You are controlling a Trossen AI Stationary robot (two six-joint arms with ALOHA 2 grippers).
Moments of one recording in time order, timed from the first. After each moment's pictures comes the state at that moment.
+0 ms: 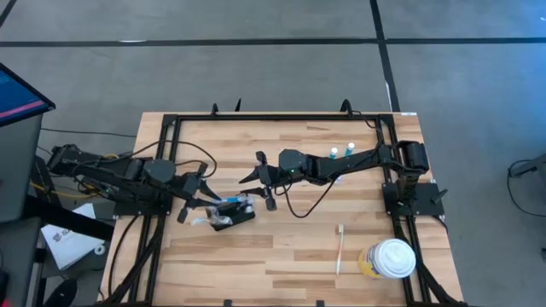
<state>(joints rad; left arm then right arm) -0.20 0.63 0.54 -0.25 0.03 0.02 -0.01 1.88 1.24 0.45 -0.21 -0.14</state>
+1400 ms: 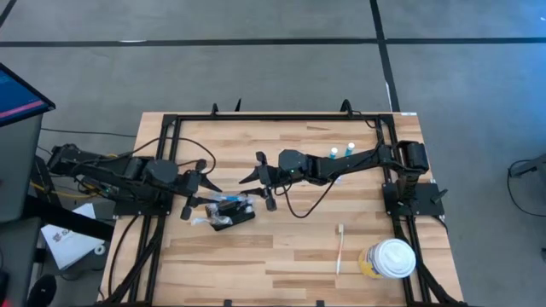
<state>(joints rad) -0.20 0.65 0.58 -0.36 -0.07 0.05 -0.01 1.89 1.24 0.45 -0.21 -0.14</state>
